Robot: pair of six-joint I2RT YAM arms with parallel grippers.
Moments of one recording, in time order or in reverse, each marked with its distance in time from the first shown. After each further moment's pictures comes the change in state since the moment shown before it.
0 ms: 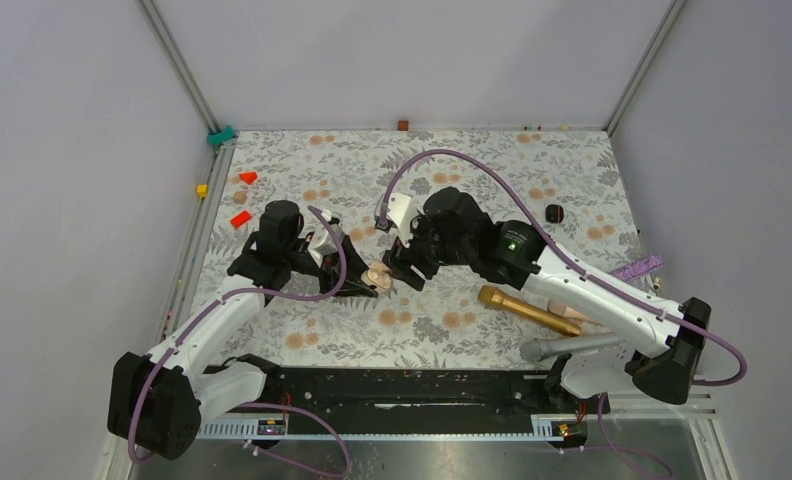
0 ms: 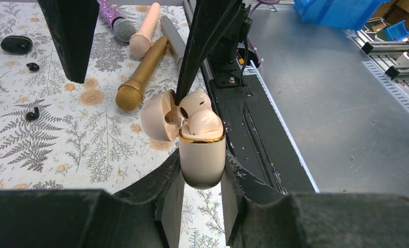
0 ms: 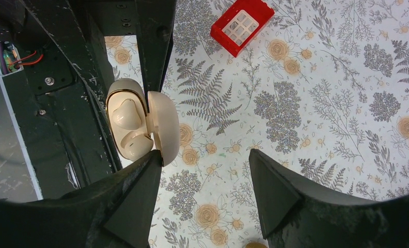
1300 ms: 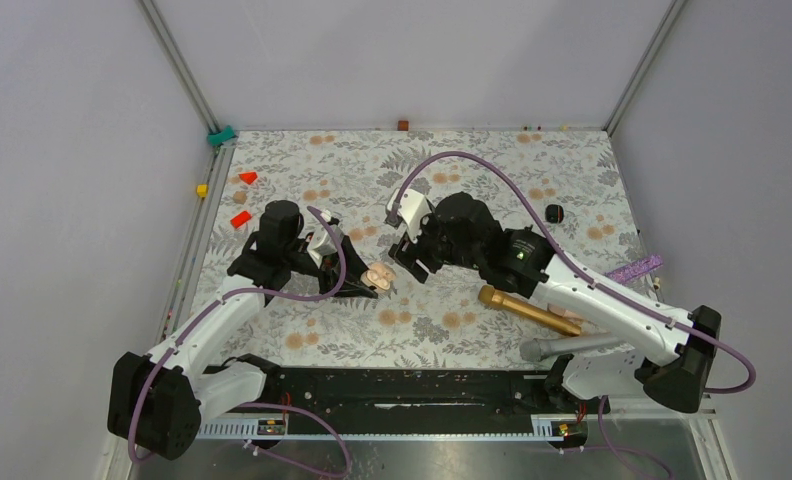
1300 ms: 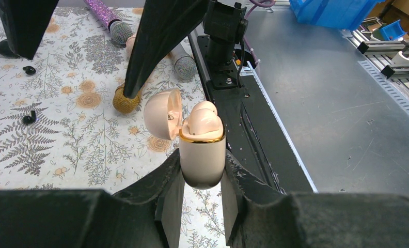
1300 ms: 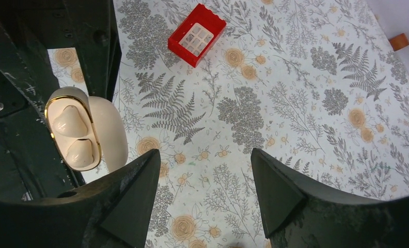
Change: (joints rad) left arm 0.000 0.000 0.000 0.000 0.014 0.005; right arm -0.008 -0.067 -0.100 0.135 0.145 -0.018
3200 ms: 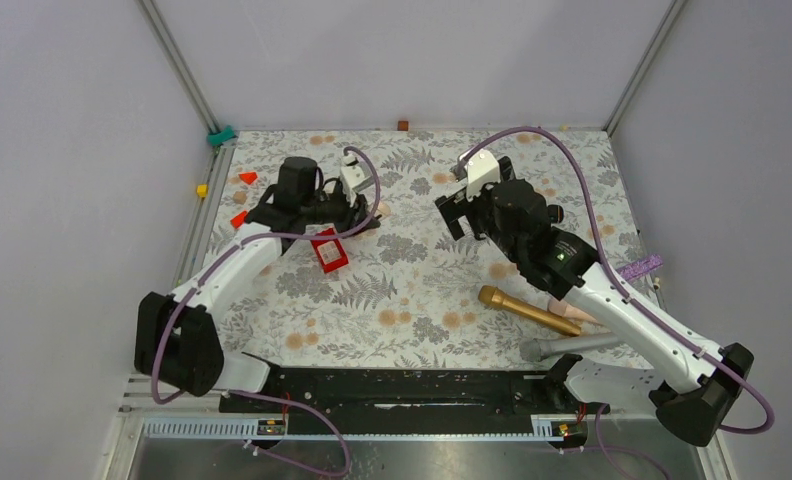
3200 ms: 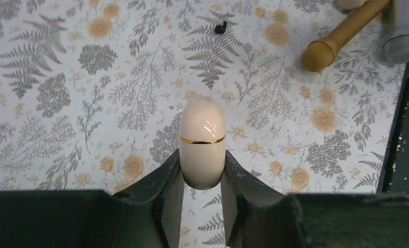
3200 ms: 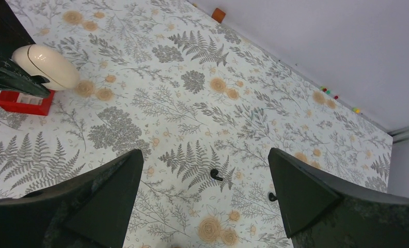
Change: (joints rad) left arm 0.008 0.274 0.329 -0.141 -0.697 0.007; right arm -0.202 -0.161 -0.119 0.162 0.337 0.024
